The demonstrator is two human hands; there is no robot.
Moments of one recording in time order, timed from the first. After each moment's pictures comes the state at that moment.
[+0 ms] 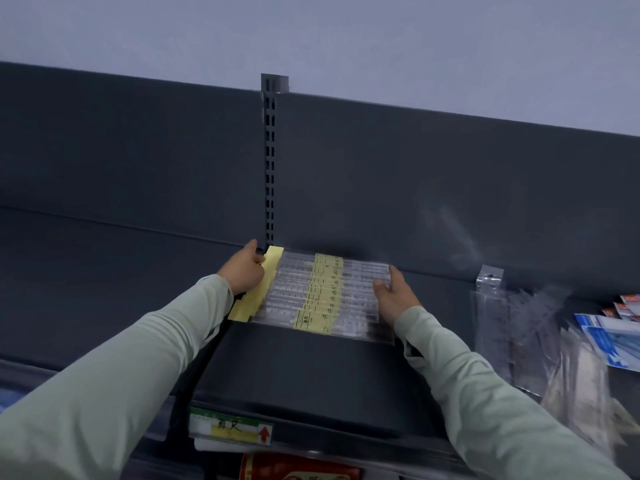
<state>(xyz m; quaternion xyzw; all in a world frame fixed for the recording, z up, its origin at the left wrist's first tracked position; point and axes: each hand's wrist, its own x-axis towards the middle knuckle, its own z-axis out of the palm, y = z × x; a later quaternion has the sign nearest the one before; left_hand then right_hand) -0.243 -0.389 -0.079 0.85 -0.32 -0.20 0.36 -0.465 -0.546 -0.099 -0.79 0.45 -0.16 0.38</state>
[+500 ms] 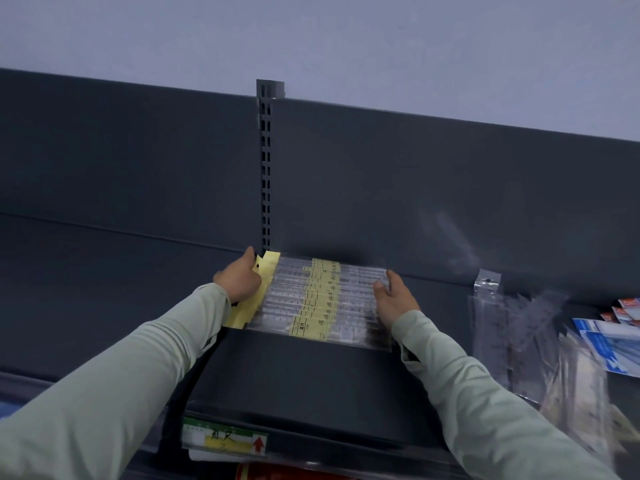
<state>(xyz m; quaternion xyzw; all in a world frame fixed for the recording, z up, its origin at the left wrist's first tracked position) -0.235 -0.396 -0.090 0.88 -0.34 -0.18 0.29 -0.464 -0.549 -0.097 -0.78 0.45 -0.19 0.39</state>
